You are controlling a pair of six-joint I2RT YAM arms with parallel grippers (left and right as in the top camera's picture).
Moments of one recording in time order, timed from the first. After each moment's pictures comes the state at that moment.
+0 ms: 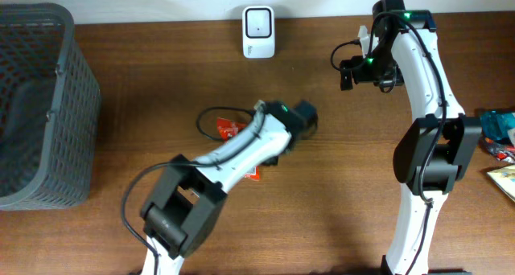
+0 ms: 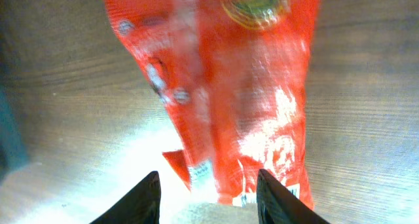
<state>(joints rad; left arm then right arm) -0.76 2.08 1.64 -1.28 -0.47 -0.65 -0.01 2.28 2.17 -1.35 -0.09 -0.09</state>
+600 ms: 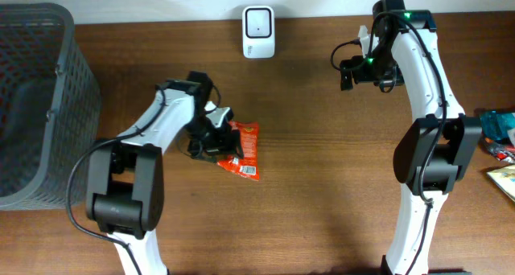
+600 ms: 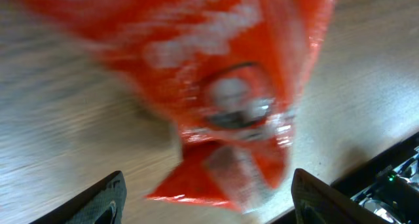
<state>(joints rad) -0.22 2.03 1.44 -1.11 0.46 -0.05 -0.01 2.28 2.17 -1.35 -0.09 -0.09</state>
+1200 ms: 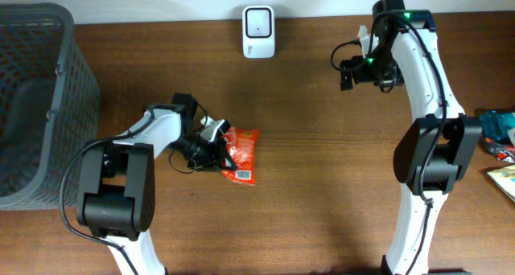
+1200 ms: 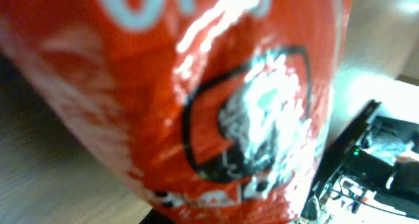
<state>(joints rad) -0.15 2.01 1.20 -0.91 0.69 0.07 -0.01 2.28 2.17 -1.35 -0.09 -0.09</state>
